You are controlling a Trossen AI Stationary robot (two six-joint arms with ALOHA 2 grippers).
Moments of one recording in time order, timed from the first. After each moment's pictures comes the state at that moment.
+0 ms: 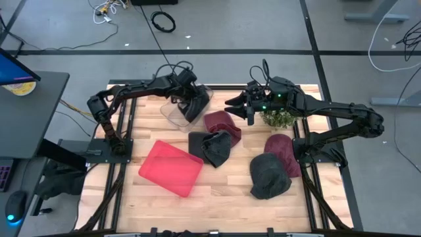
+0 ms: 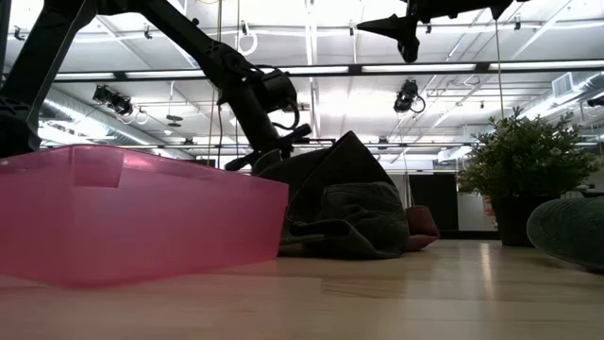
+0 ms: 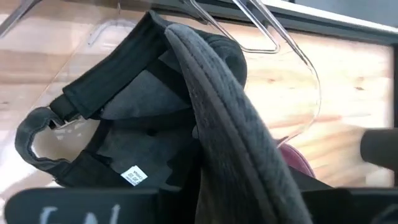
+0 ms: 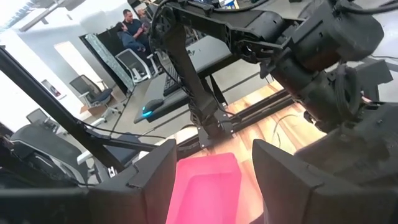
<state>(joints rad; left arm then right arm) 0.59 1.77 1.27 -0.45 0.00 -0.98 -0.26 1.19 1.06 -0.01 -0.27 0.46</state>
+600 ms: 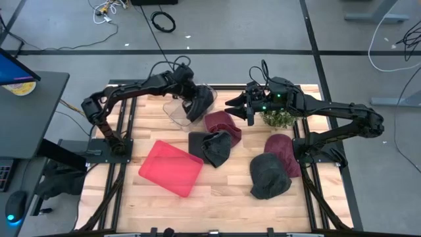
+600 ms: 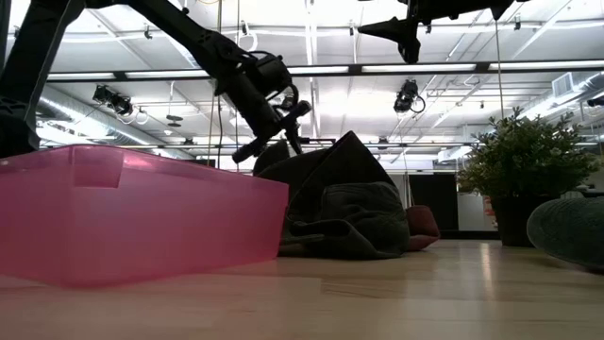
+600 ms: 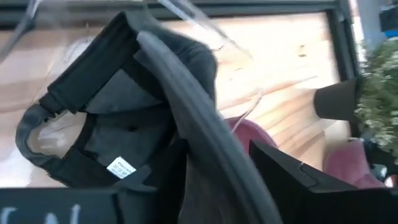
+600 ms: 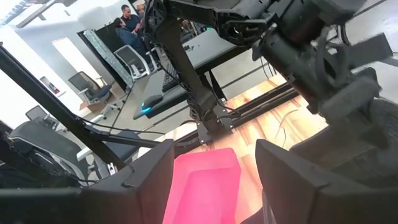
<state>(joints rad) 0.60 1.69 1.27 -0.41 0.12 -0.80 -0.26 1.19 1.06 -0.03 -0.27 0.46</state>
